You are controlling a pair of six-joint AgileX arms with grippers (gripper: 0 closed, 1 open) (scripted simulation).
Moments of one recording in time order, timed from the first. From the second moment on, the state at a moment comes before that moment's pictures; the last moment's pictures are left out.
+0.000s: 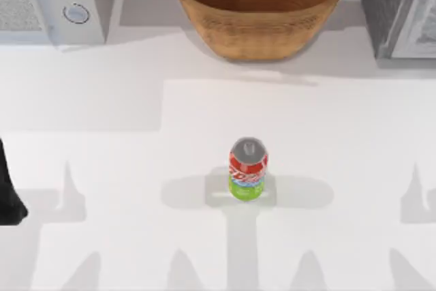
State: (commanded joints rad) left arm 0.00 0.00 0.00 0.00 0.00 0.00; right arm 0.00 0.00 0.00 0.00 0.00 0.00
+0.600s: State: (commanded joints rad) left arm -0.12 0.34 0.30 -0.21 0.00 0.01; right arm 0.00 0.00 0.00 0.00 0.00 0.00
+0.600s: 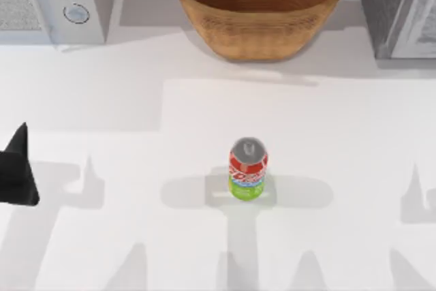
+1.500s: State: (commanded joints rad) left arm -0.62 1.73 1.57 -1.06 0.00 0.02; right arm 0.00 0.00 0.00 0.00 0.00 0.00
